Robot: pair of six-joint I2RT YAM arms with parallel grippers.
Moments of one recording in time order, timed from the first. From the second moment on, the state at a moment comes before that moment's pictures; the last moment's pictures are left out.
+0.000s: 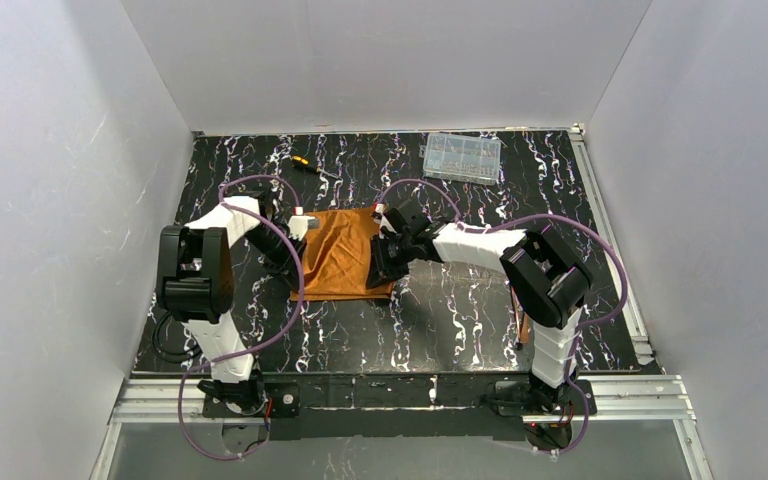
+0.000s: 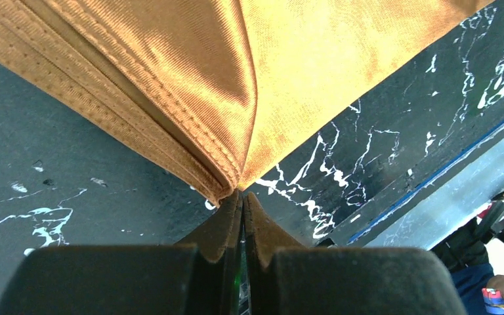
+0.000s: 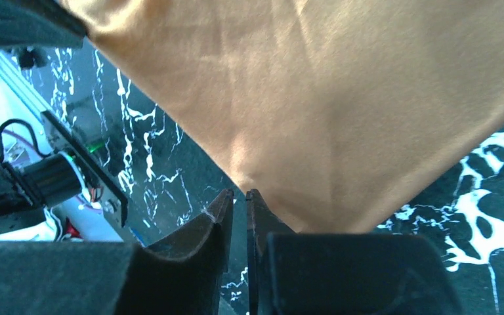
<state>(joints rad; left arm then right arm) -0.07 1.81 1.16 -1.05 0.47 0.48 0.80 1.91 1.21 -0.26 -0.44 0.60</state>
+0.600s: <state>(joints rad) -0.07 1.78 1.09 -1.04 0.43 0.46 0.77 1.88 1.08 -0.18 -0.58 0.65</state>
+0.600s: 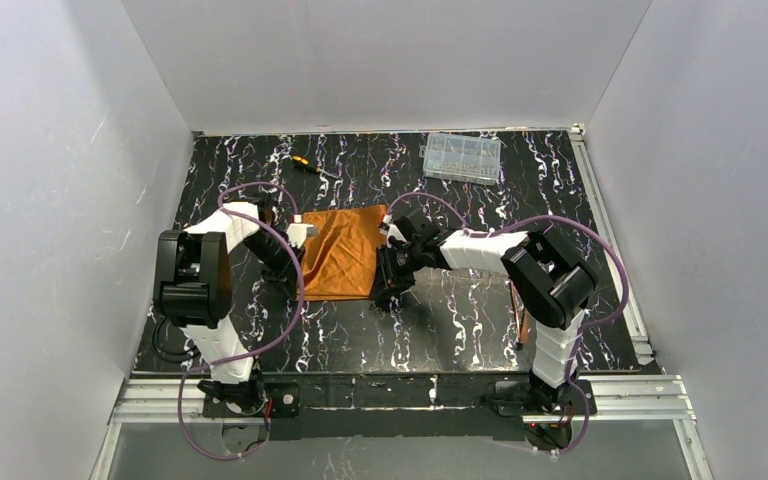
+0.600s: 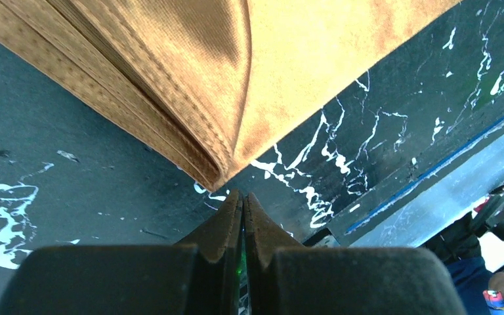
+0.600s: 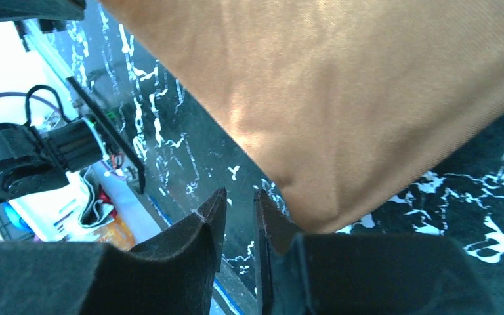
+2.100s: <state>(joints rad) -0.07 1.81 1.16 -1.00 0.46 0.40 0.70 1.91 1.15 -0.16 -0.72 0.65</state>
